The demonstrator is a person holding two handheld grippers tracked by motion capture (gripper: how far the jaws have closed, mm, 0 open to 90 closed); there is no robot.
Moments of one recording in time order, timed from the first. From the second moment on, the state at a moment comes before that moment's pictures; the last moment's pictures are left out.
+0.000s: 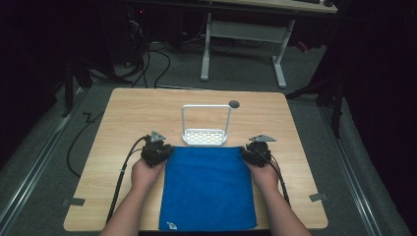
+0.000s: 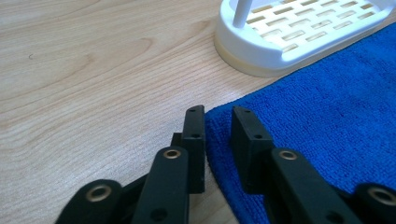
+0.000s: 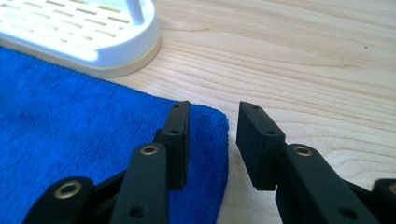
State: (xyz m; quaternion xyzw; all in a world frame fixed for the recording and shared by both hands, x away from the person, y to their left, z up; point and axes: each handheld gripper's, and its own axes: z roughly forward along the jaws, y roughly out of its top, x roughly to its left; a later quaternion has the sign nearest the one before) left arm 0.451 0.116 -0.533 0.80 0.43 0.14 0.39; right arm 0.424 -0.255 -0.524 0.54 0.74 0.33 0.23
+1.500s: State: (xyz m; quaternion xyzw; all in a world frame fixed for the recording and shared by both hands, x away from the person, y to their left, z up) left arm 0.398 0.127 -0.488 0.74 0.39 0.24 0.50; right arm 0.358 -0.261 -0.478 0.47 0.68 0.47 0.31
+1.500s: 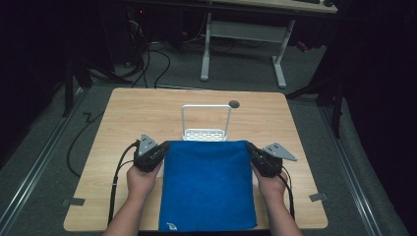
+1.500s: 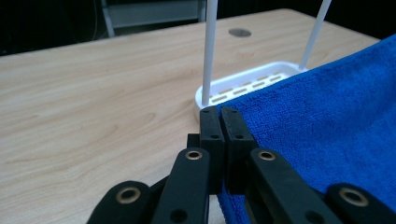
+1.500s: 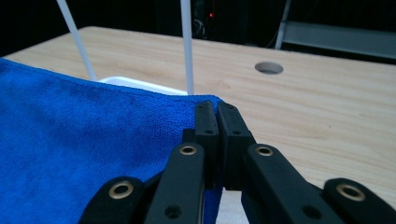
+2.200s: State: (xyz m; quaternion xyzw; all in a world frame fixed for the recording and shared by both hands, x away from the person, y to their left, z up) left arm 0.365 0.135 -0.435 0.67 0.35 0.30 0.58; right arm 0.326 -0.260 -0.426 0.43 0.63 0.54 0.35
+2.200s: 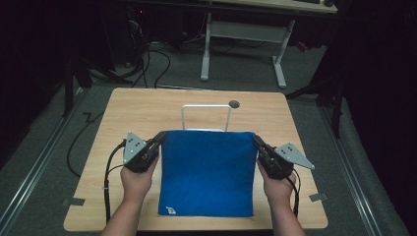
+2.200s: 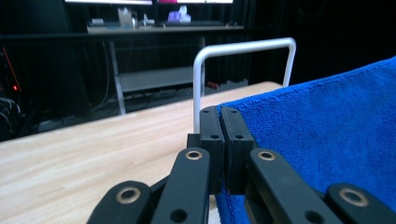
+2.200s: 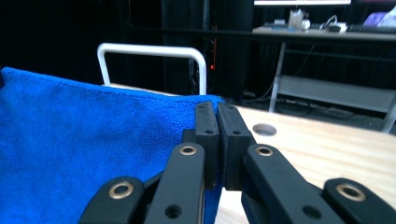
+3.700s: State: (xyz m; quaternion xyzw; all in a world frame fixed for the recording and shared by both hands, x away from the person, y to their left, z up) left arm 0.370 0.118 -0.356 0.63 0.29 0.36 0.63; right arm 0.329 -0.274 -0.355 0.39 0.57 0.60 0.41
